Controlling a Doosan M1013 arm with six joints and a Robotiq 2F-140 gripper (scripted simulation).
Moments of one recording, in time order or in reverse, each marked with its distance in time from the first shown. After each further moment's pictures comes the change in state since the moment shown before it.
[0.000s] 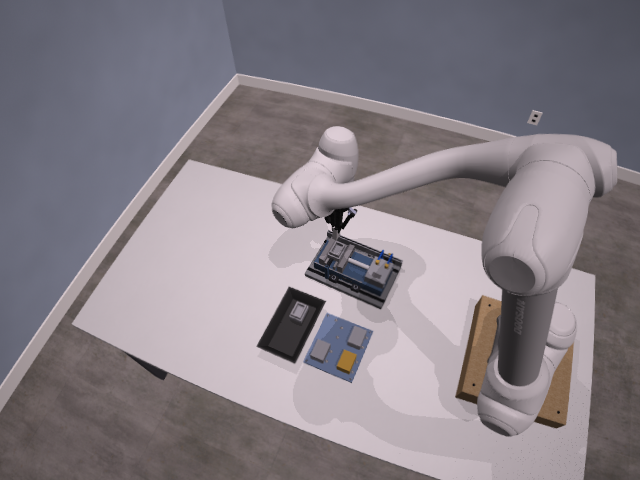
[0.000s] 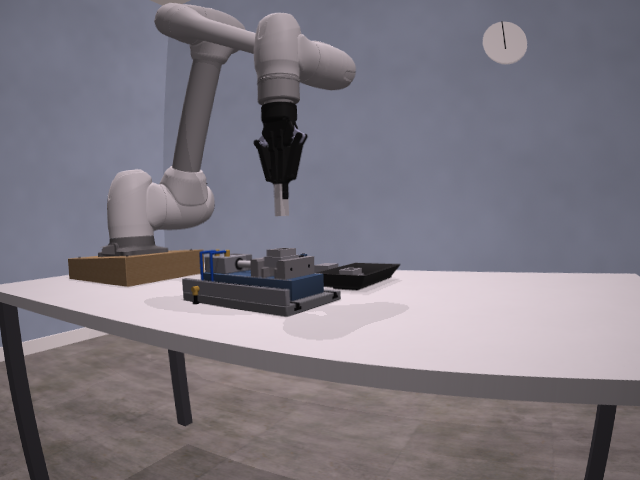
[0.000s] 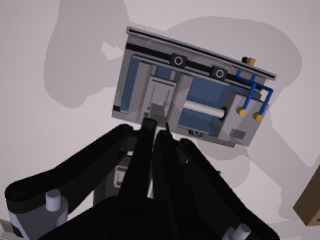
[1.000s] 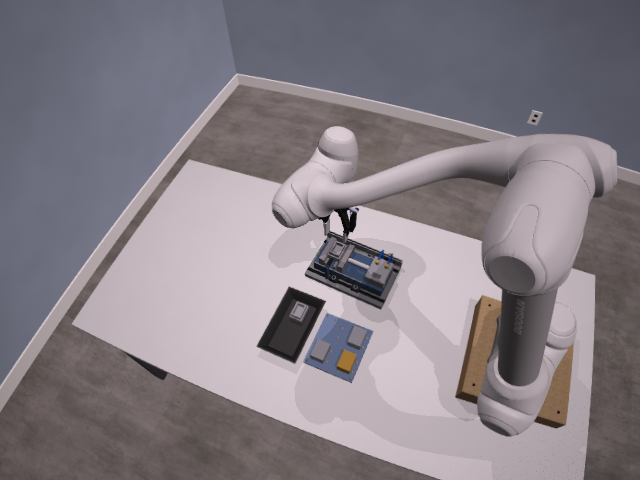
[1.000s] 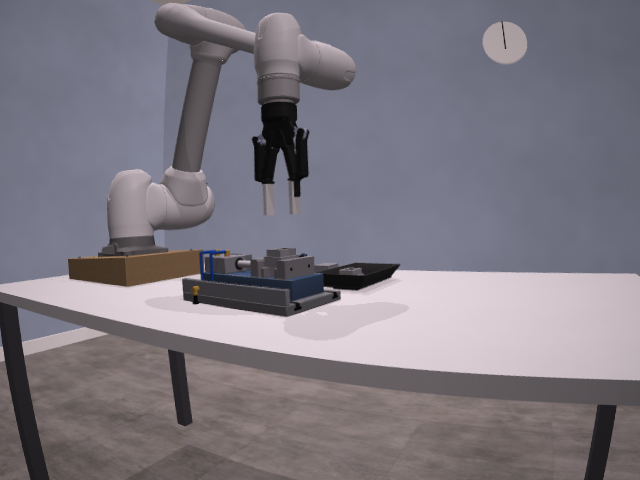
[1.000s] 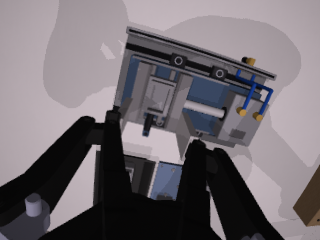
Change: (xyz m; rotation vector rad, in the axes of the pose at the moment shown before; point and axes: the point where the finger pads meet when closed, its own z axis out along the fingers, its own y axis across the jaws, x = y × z) arm 0.000 0.000 0.000 0.000 0.000 0.000
